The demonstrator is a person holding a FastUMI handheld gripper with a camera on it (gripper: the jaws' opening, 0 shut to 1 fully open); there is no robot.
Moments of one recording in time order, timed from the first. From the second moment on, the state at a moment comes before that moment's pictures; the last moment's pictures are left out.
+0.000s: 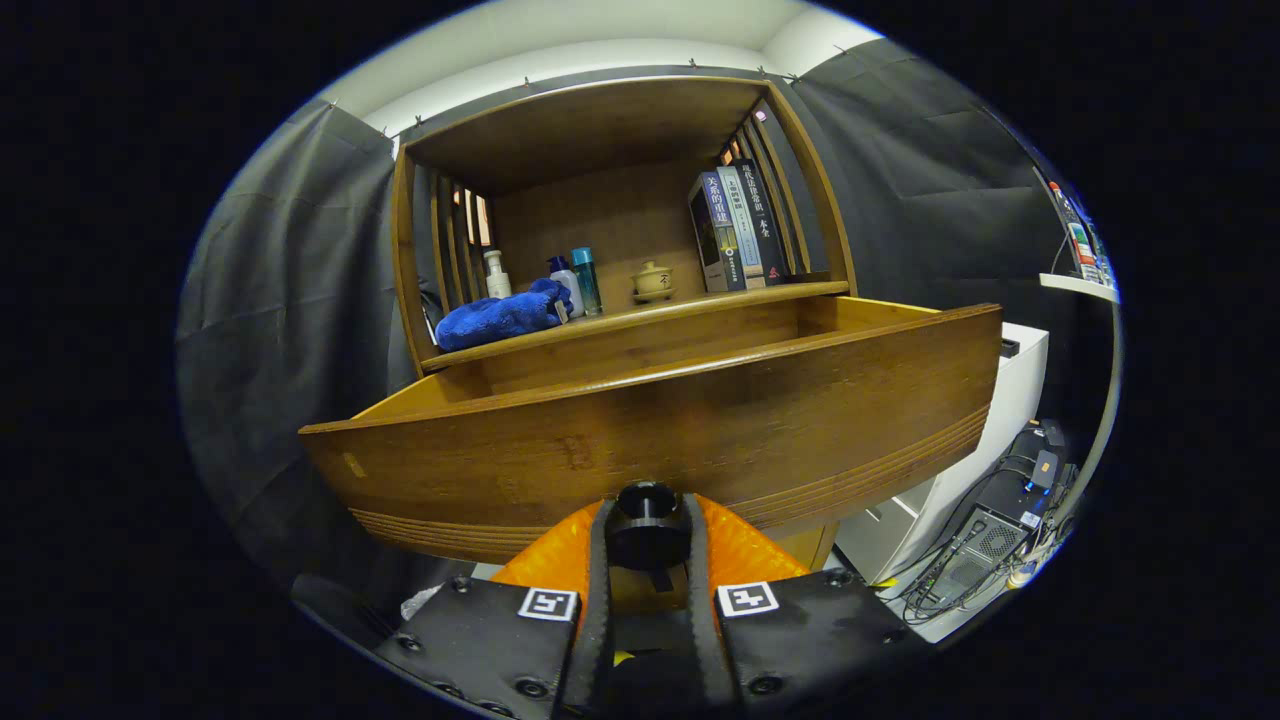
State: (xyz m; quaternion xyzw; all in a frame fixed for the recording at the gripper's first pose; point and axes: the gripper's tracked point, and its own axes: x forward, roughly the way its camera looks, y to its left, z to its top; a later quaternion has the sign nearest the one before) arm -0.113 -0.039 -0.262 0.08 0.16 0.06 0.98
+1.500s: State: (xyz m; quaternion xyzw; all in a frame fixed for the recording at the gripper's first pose) arm -0.053 -0.038 -0.116 0.08 0.14 0.04 0.99
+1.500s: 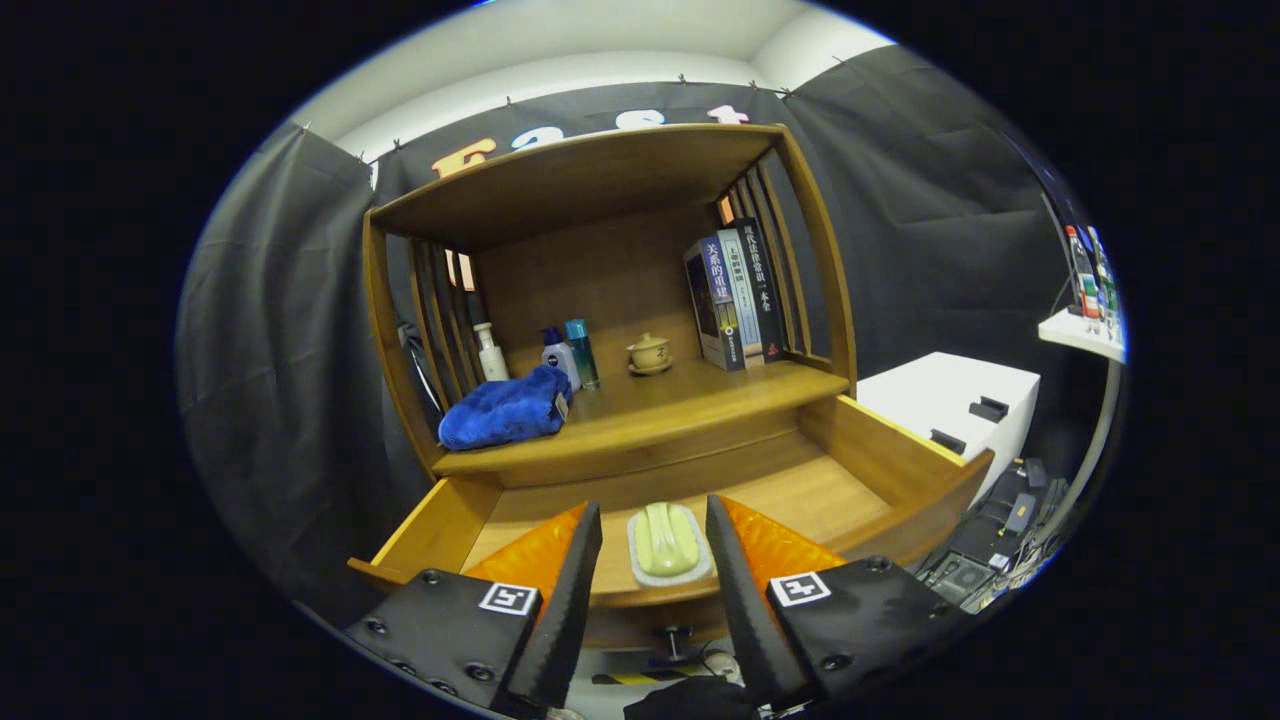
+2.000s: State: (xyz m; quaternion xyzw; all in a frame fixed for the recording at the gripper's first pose) arm 0.018 -0.009 -0.122 0.04 0.23 0.07 0.97
